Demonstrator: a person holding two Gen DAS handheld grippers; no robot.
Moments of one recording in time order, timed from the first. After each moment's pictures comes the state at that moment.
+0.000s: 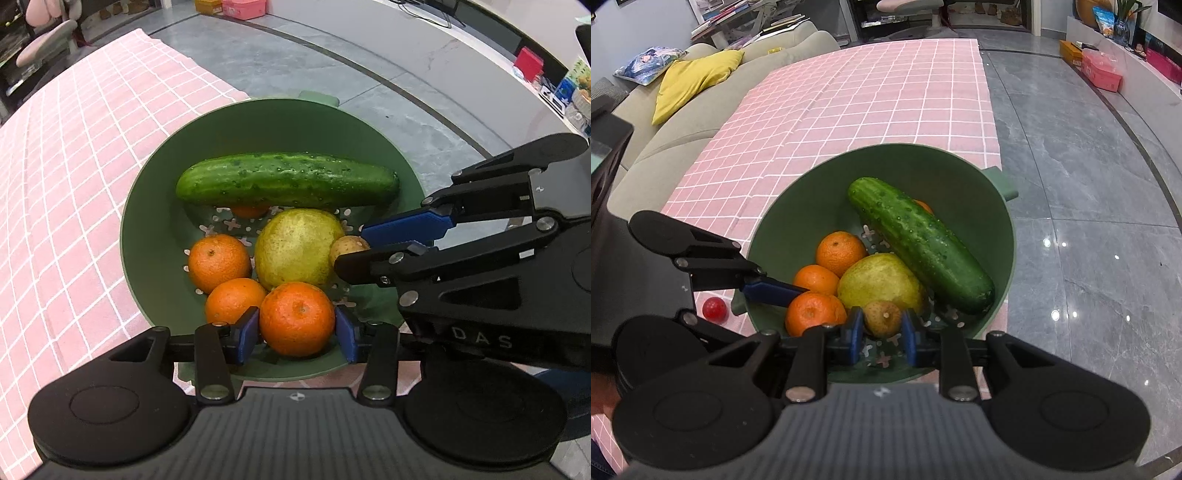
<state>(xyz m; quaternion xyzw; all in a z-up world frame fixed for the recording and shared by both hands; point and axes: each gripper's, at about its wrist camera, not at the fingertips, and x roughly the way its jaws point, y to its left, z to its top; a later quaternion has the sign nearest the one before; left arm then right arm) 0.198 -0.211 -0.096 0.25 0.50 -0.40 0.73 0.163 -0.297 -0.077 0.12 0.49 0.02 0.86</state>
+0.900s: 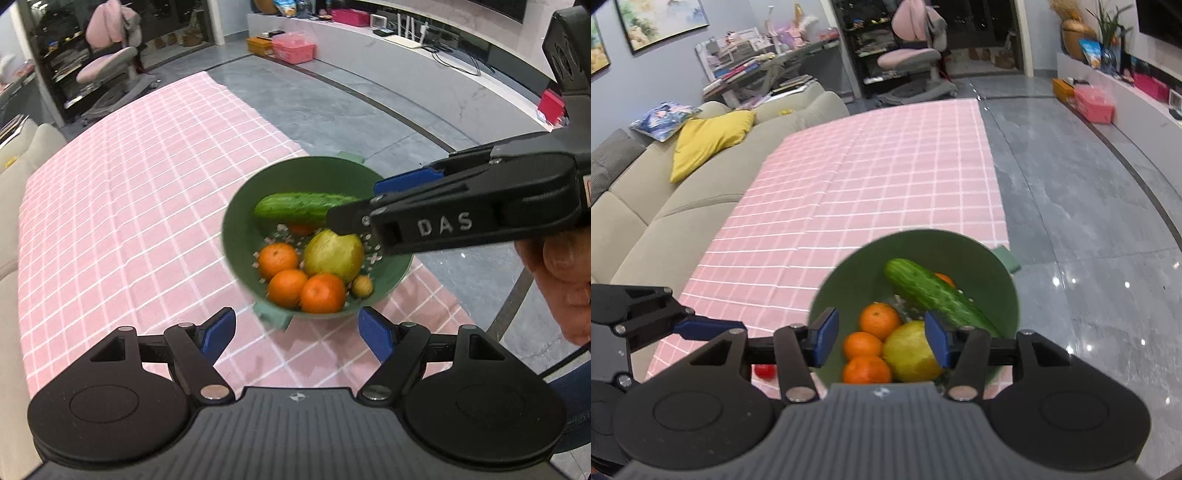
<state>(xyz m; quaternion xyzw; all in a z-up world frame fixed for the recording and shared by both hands) 0.159 -0.145 -0.012 0.23 0.44 -0.34 0.80 0.143 -0.280 -0.010 0.15 0.40 0.02 0.90</state>
